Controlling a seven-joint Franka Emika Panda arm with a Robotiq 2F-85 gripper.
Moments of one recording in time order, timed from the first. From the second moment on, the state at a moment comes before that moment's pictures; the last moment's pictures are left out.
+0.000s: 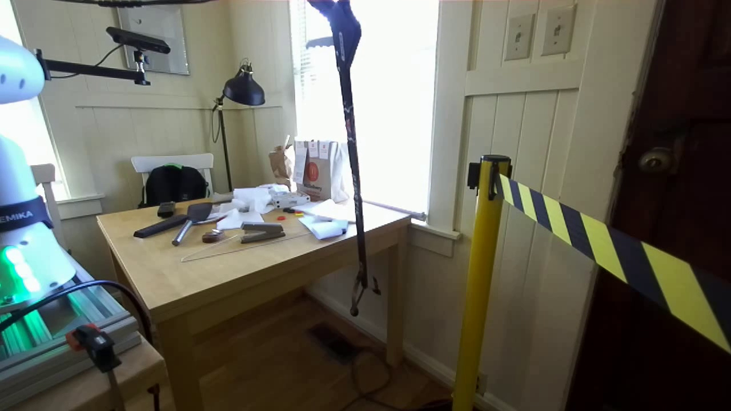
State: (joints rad) arm -0.76 -0.63 0.27 -2.41 -0.60 2.28 1.78
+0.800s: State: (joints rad) arm -0.68 -0.51 0.26 -2.44 -0.79 2.28 2.00
